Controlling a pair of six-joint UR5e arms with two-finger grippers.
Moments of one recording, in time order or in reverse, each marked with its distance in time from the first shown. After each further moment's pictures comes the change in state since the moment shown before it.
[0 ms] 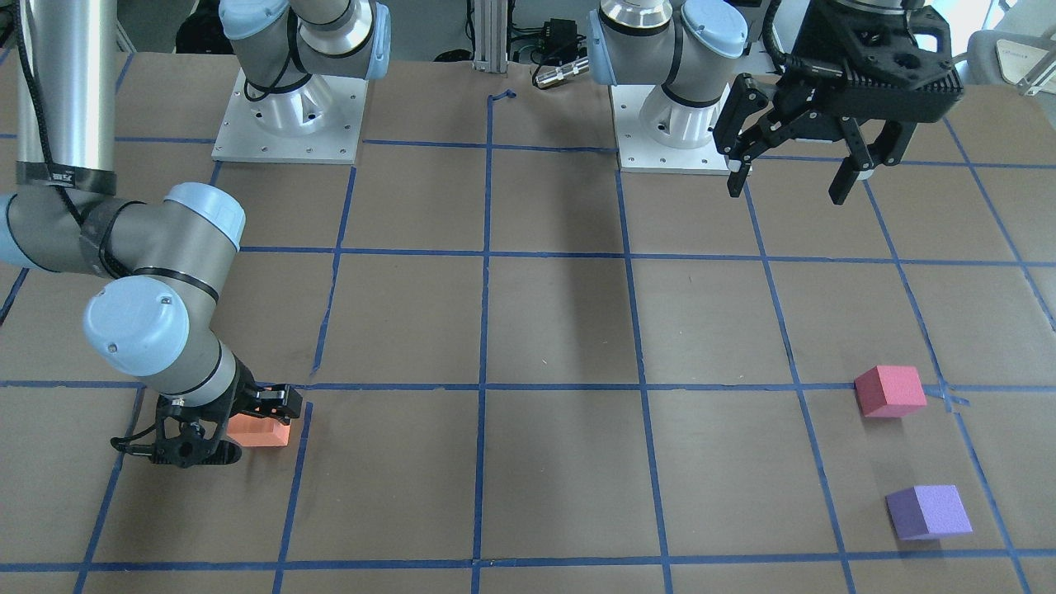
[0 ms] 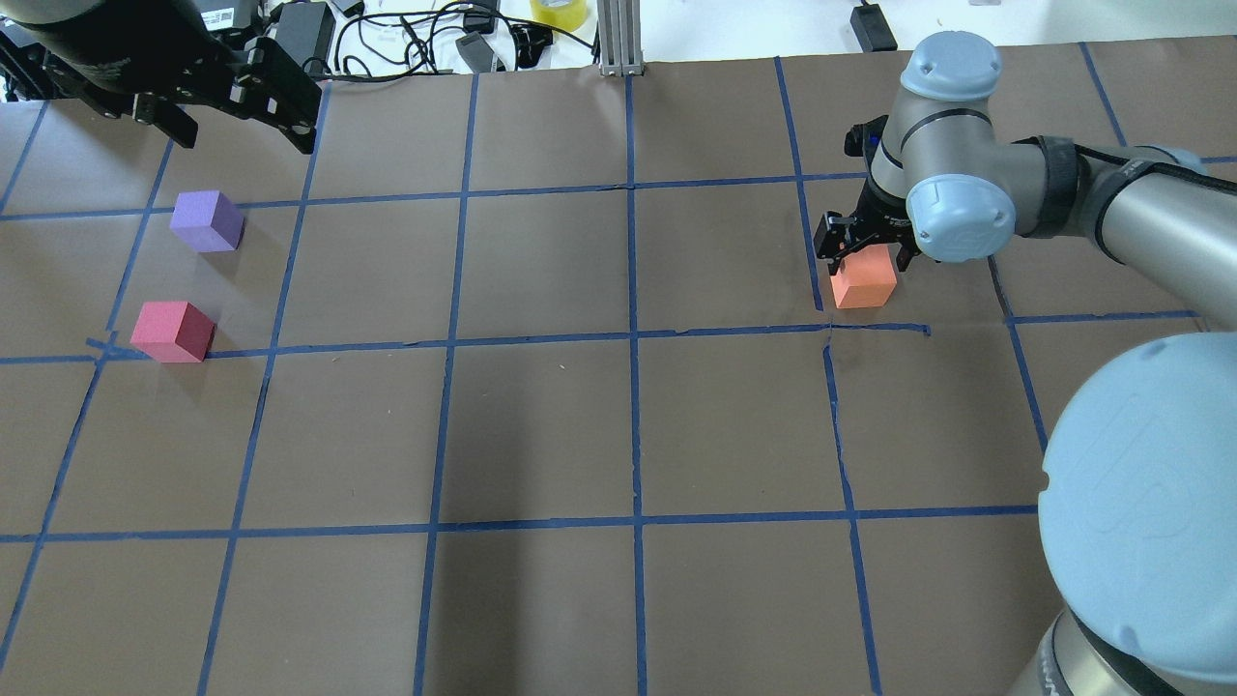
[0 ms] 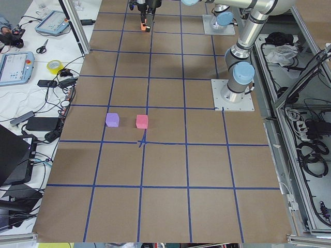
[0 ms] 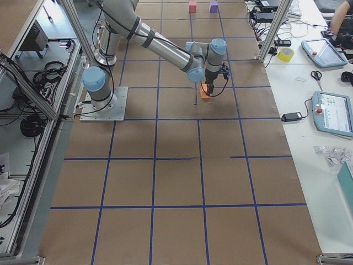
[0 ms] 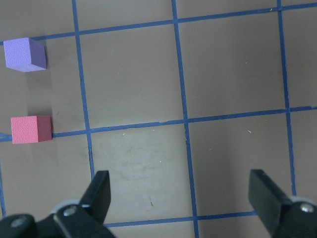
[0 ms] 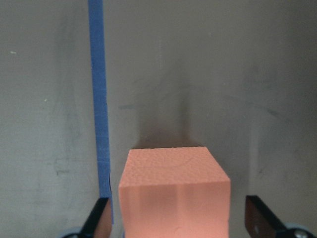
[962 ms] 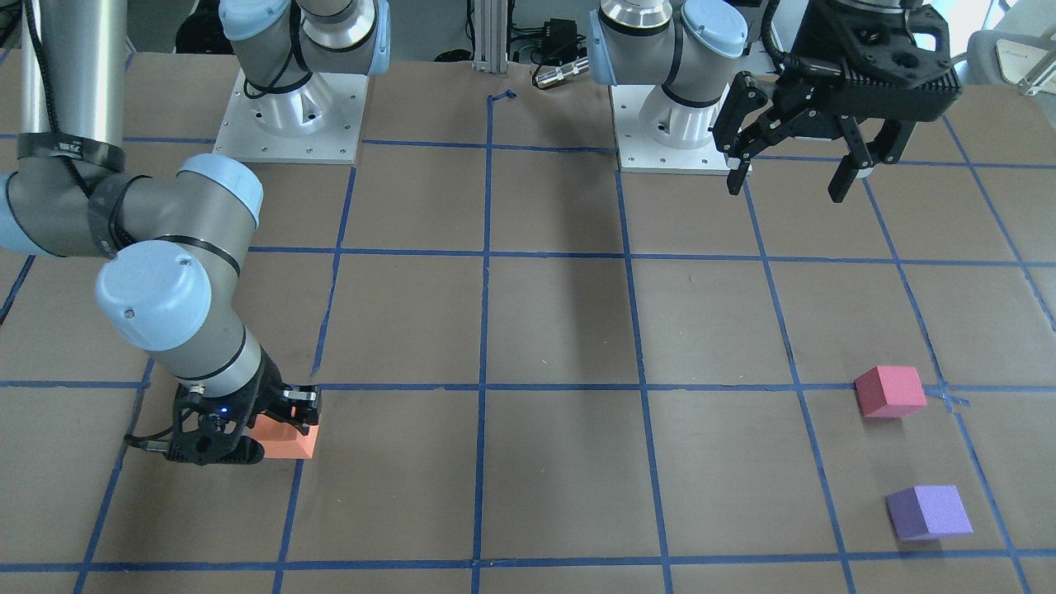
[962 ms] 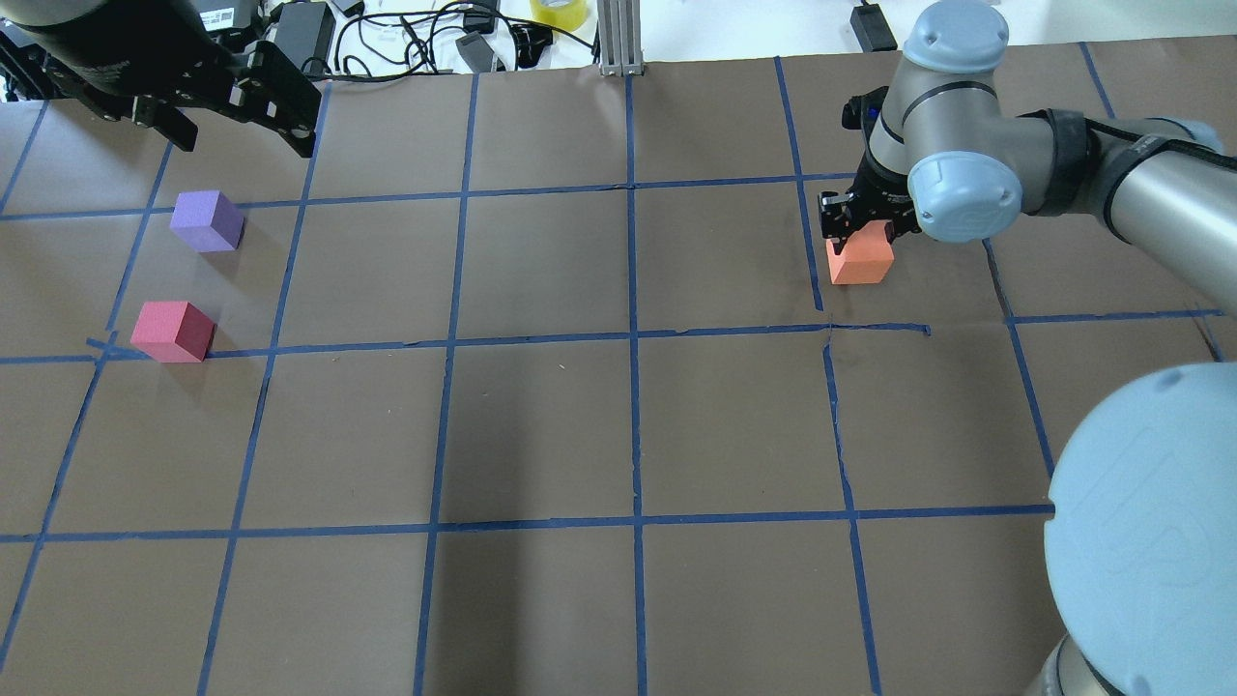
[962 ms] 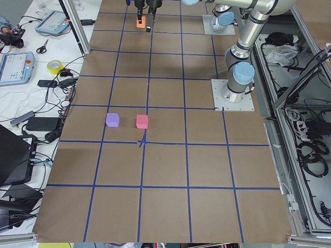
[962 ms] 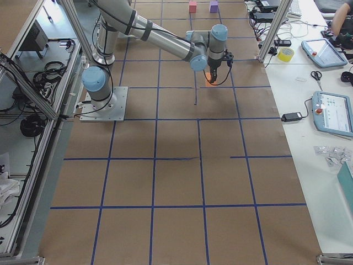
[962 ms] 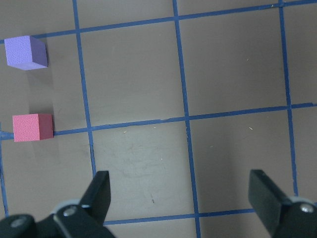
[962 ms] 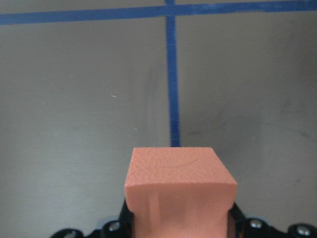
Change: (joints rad) left arm 0.000 0.002 0.000 -0.008 -0.001 0.003; right arm 0.105 -0.036 -0.098 0.030 0.055 0.137
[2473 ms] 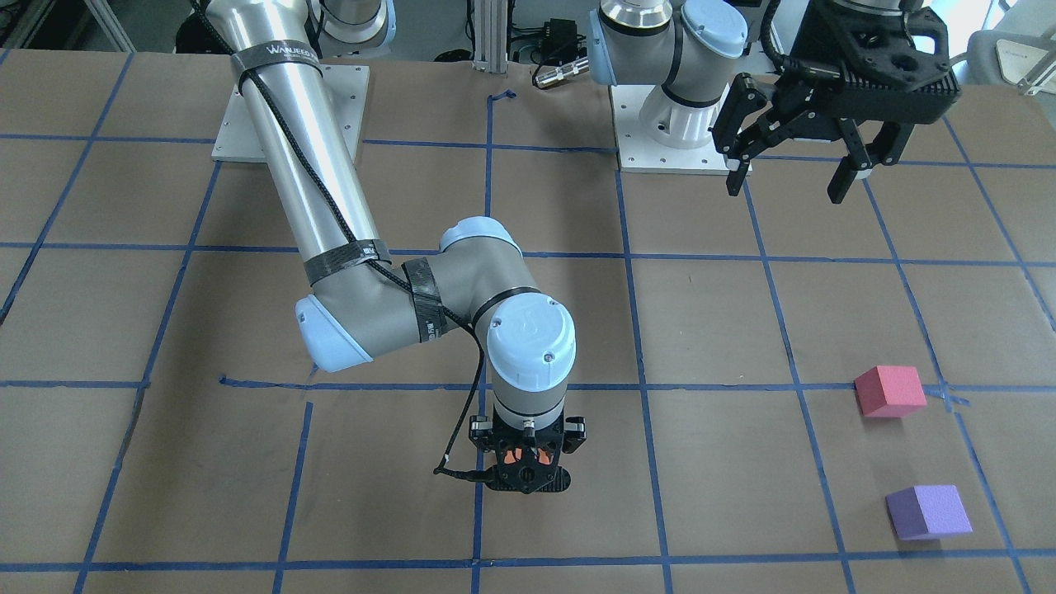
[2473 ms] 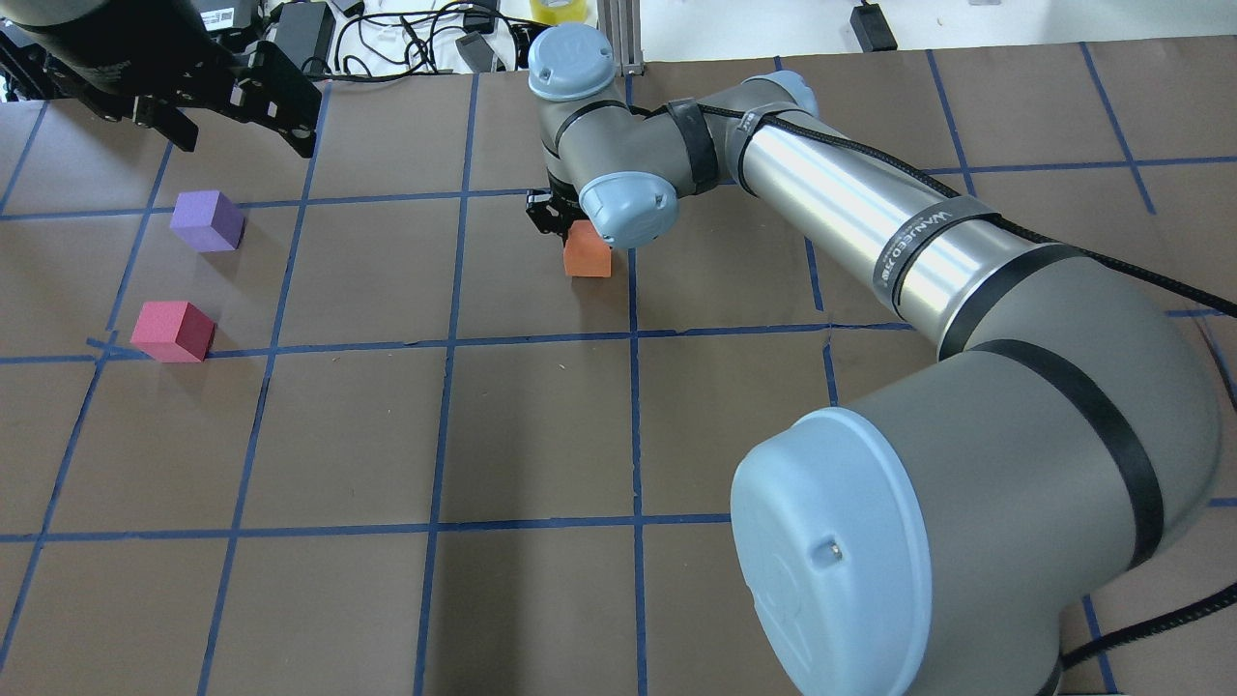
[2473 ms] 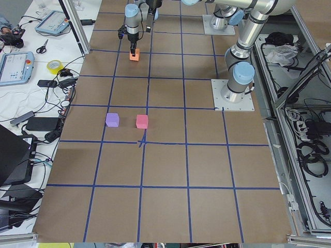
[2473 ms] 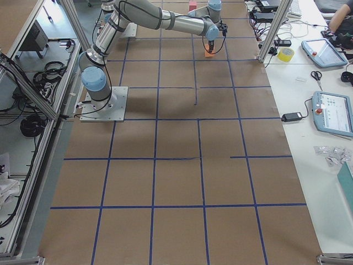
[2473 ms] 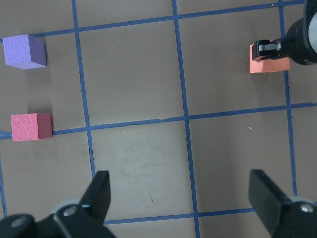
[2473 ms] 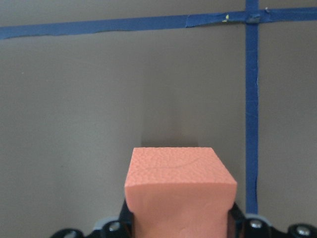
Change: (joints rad) left arm 0.000 -0.002 0.000 -0.001 0.000 -0.001; right arm 0.391 0.330 -0.396 0.048 -0.024 0.405
